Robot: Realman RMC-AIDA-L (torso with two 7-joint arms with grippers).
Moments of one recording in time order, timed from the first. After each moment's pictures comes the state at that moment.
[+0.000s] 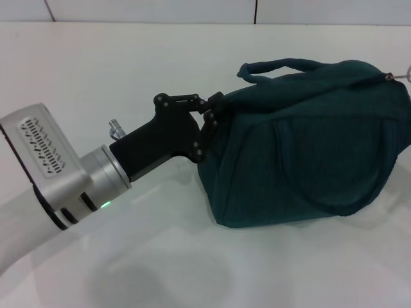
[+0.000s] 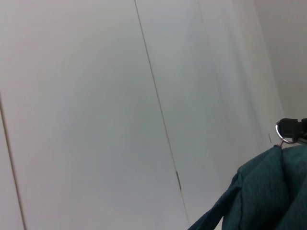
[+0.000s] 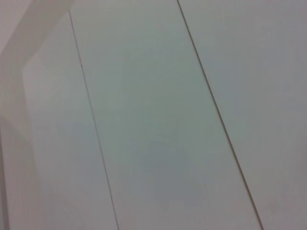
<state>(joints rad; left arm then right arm) -0.52 -2.09 2.16 0.15 0.03 1.40 -0.26 0.35 2.01 -0.87 -0.20 -1.06 -1.73 0.86</state>
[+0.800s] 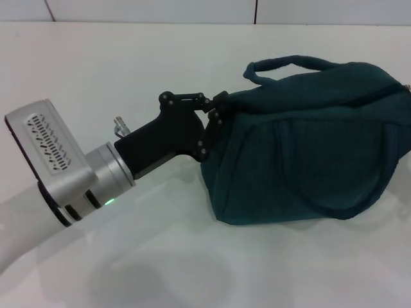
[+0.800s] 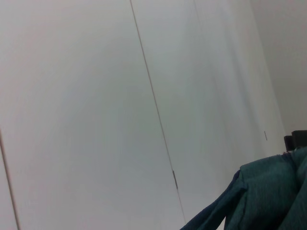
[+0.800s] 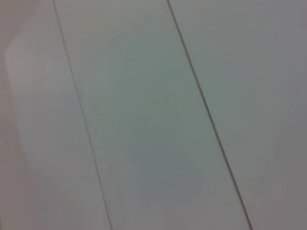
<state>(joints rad) -0.54 -2.09 2.16 0.15 0.04 1.38 -0.26 0.30 1.99 -0.88 -0.19 -1.08 -1.72 0.86</state>
